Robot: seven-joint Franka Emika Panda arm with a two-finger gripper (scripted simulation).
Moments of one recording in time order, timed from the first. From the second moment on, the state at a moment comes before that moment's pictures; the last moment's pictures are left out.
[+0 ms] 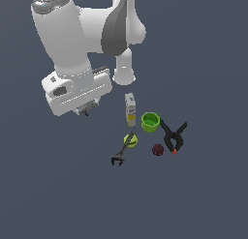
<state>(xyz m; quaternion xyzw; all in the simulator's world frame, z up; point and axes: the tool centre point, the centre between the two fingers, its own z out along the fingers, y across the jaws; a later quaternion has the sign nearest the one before) 0.003 -0.130 0.271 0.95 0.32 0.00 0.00</state>
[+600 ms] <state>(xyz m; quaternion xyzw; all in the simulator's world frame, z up) -0.017 -0.123 0.364 0.95 0.32 0.00 0.00</state>
